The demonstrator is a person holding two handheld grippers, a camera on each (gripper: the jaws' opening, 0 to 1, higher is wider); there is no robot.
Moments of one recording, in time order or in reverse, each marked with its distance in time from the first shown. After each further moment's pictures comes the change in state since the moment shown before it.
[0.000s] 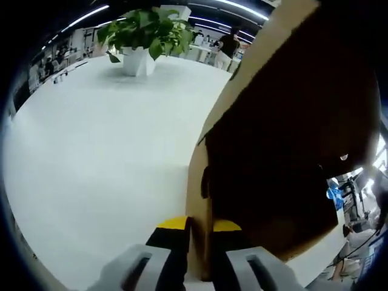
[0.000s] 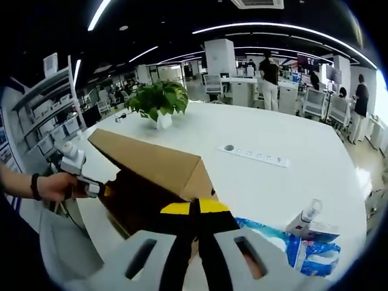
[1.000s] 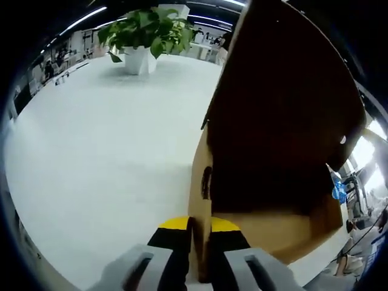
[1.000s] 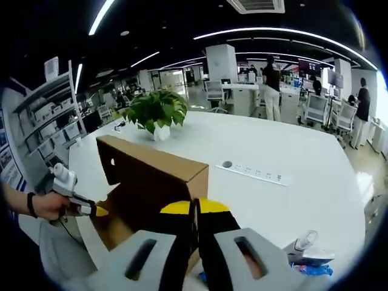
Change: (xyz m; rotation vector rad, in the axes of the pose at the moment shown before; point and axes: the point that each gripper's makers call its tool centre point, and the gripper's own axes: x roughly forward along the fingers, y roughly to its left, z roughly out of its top) left arm -0.006 0.001 -0.009 0.015 0.019 0.036; right arm 0.018 -0.016 0.048 -0.007 -0.044 0.012
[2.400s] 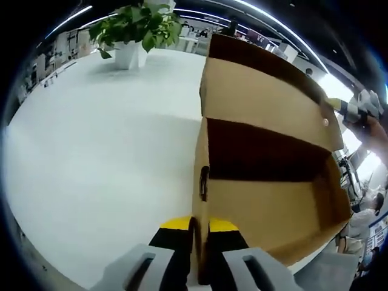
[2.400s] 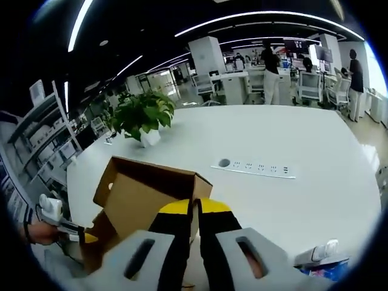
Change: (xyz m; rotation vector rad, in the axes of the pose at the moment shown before) left arm -0.017 0.009 -0.021 0.086 0.059 -0.059; right arm 0.062 -0.035 0.012 0.156 0.018 -0.008
